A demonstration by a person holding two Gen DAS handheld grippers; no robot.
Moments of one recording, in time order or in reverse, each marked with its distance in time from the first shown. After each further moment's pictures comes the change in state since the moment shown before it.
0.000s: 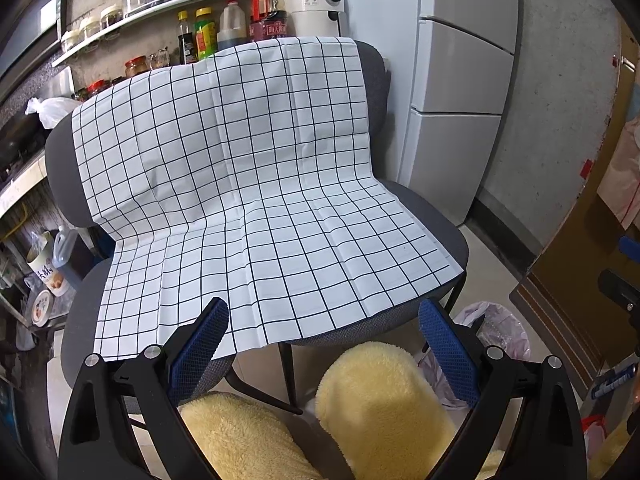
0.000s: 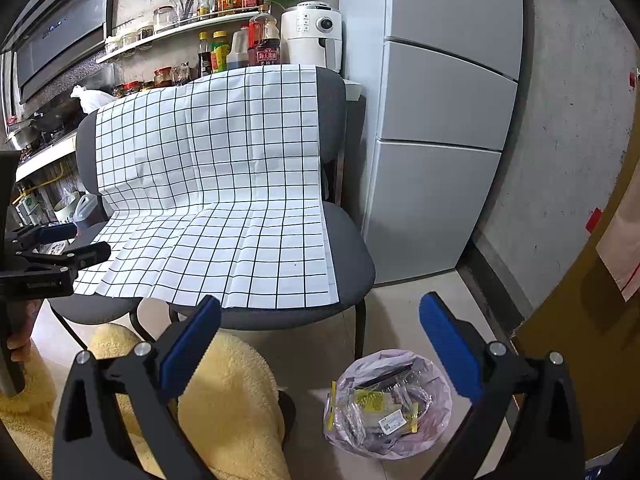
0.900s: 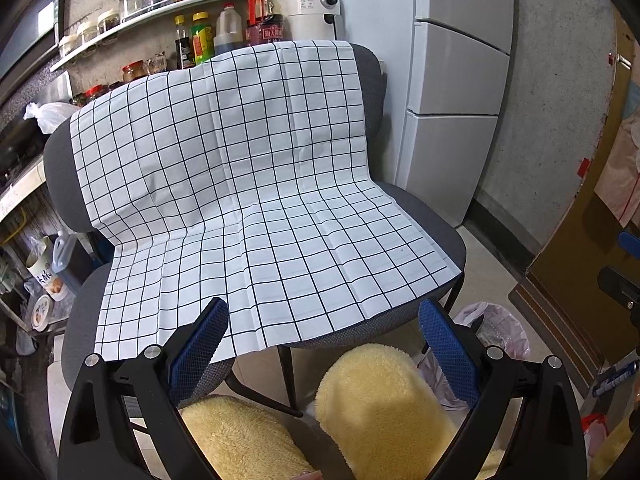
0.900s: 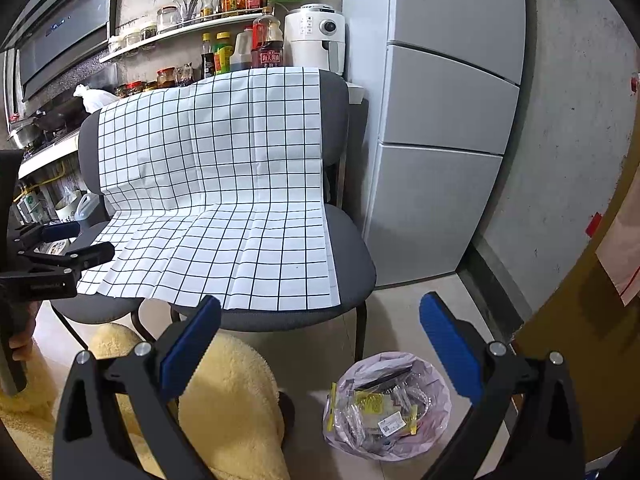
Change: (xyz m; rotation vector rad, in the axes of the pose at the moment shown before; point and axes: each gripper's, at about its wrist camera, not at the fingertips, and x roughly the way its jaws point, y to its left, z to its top) left arm -0.003 -0.003 0.003 0.010 -0.008 -0.006; right arm -0.003 0.002 0.003 -0.010 -0.005 0.004
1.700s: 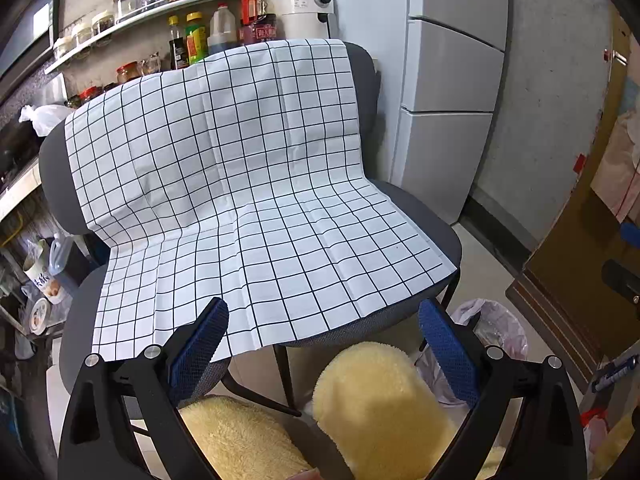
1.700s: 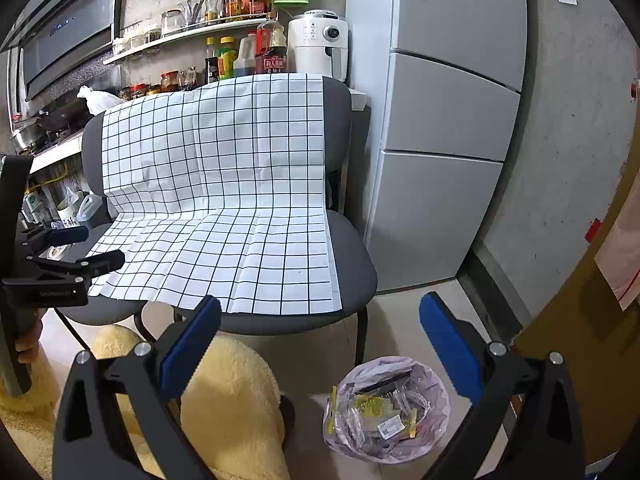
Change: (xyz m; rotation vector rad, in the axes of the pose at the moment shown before) left arm 0.001 -0.004 0.000 0.013 0.003 -0.012; right arm -0.008 0.006 0.002 -0.008 -0.017 -0.001
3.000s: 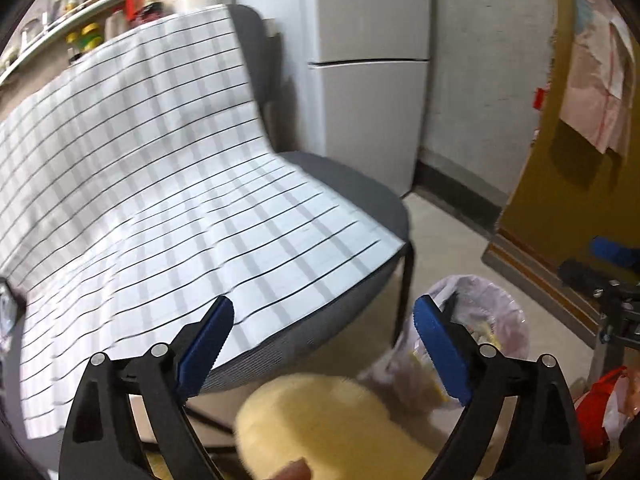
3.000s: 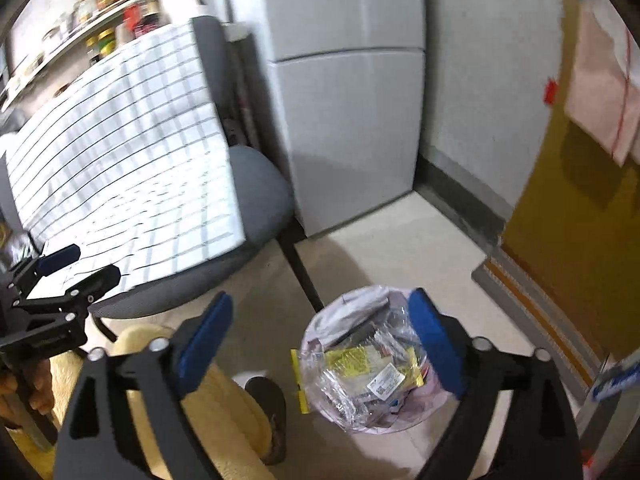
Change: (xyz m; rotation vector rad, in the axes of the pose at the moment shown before) left arm 0.121 -0.100 -0.029 0.186 0.027 -0.124; right arm 0.094 -0.075 -0.089 0.296 0.133 -0.154
